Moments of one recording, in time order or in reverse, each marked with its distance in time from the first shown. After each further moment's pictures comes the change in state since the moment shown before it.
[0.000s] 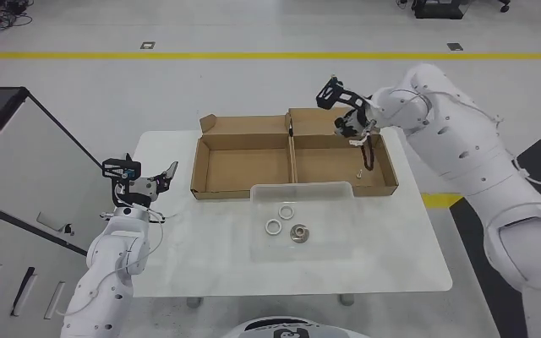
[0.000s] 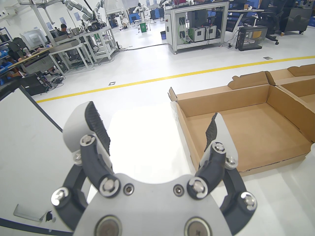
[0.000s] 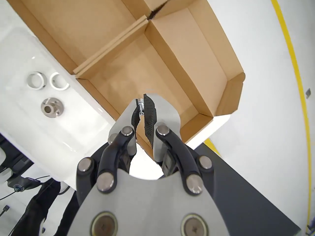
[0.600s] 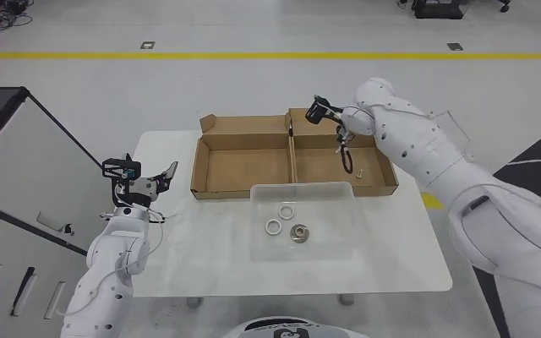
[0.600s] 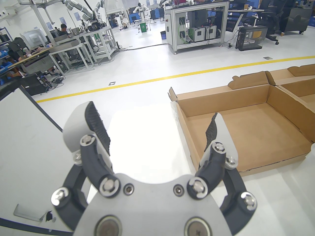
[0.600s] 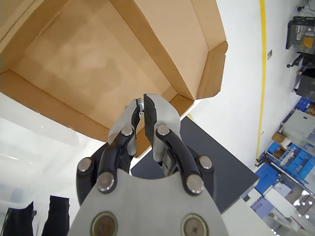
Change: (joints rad) left arm 0.000 0.000 0.000 0.000 0.000 0.000 0.000; right arm 0.101 -0.189 -0.254 0.319 -0.226 0.050 -0.040
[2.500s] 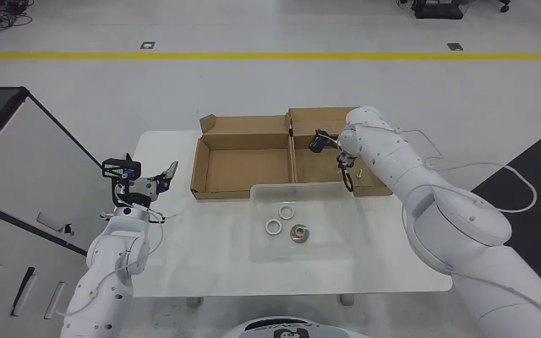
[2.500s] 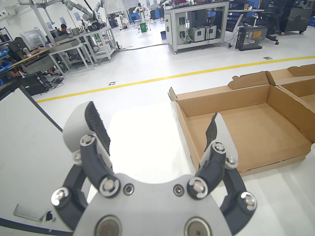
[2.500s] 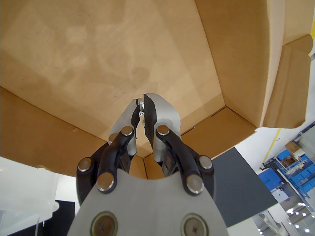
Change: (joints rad) left arm 0.000 0.000 0.000 0.000 0.000 0.000 0.000; right arm -0.052 -0.228 -0.044 0.562 -0.054 -0.261 -0.206
